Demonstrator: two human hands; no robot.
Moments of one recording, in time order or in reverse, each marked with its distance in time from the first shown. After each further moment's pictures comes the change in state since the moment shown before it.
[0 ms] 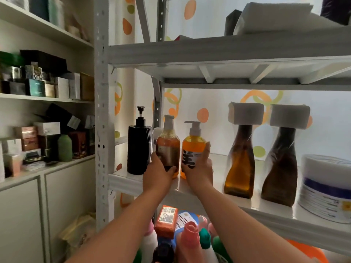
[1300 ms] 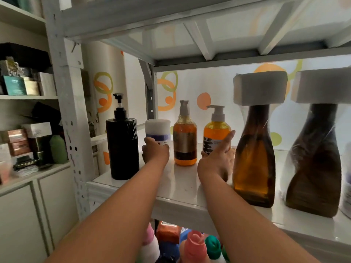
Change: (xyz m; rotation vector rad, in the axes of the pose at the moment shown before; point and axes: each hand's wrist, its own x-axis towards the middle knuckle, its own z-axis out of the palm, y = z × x) left_hand 0.107 0.005 0.065 -0.132 0.068 -0.240; right_hand 0.060 0.024 0.001 -0.175 0.210 0.221
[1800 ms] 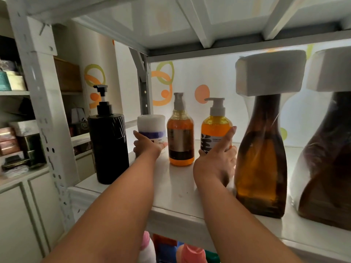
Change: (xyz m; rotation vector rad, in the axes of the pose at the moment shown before) left_hand 0.057 -0.011 0.032 0.051 -0.030 -0.108; right_hand 0.006 0.002 0.007 -0.016 0.001 0.014
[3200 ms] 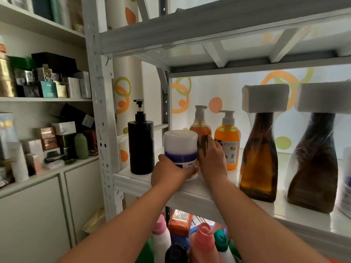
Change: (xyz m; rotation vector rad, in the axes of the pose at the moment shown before) left_hand -0.141 -0.030 -0.075 0.078 -0.090 0.221; right_hand -0.018 -0.006 -0.002 0.064 -0.102 -0.562
